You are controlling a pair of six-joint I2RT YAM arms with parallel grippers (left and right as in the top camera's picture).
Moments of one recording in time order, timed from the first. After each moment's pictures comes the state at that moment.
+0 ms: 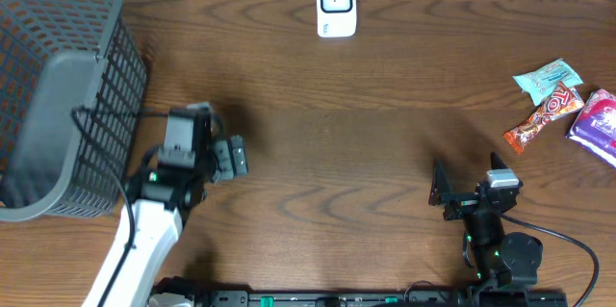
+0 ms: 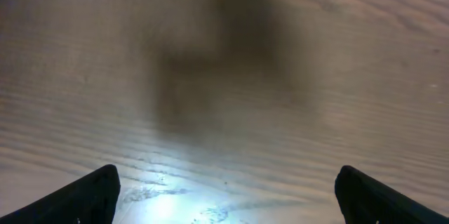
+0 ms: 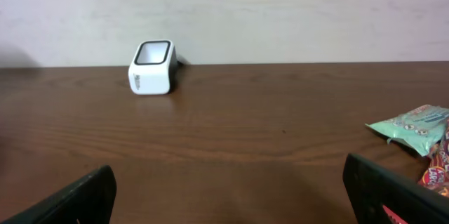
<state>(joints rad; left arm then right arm) -0.17 1.11 0.71 -0.62 -0.03 -0.33 -0.01 0.01 0.01 -0.06 -0.14 0.04</state>
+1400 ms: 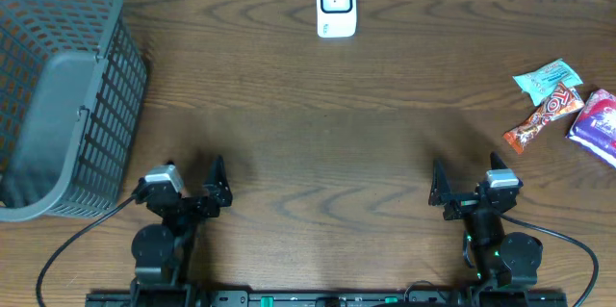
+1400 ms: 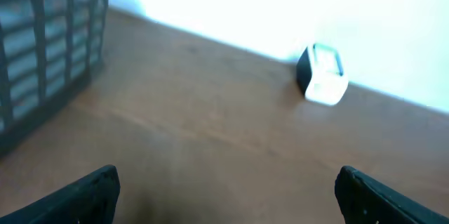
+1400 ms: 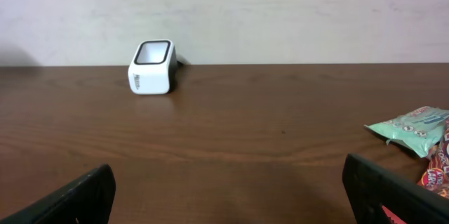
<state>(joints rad) -0.04 0.04 0.03 -0.13 0.04 -0.33 -0.01 0.01 0.01 -0.06 -0.14 0.04</state>
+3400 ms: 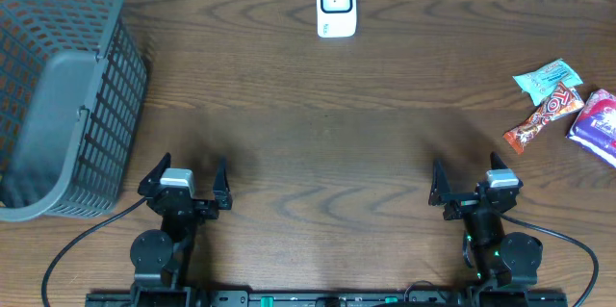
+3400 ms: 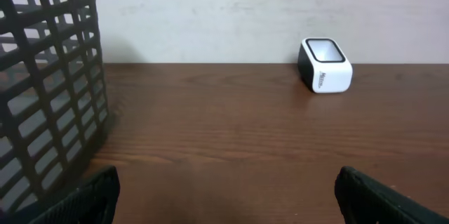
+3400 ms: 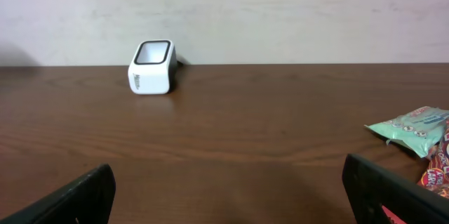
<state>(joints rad) -0.04 0.01 0.02 -0.11 0.07 -0.04 -0.01 0.01 0.01 -0.06 -0.14 0.04</state>
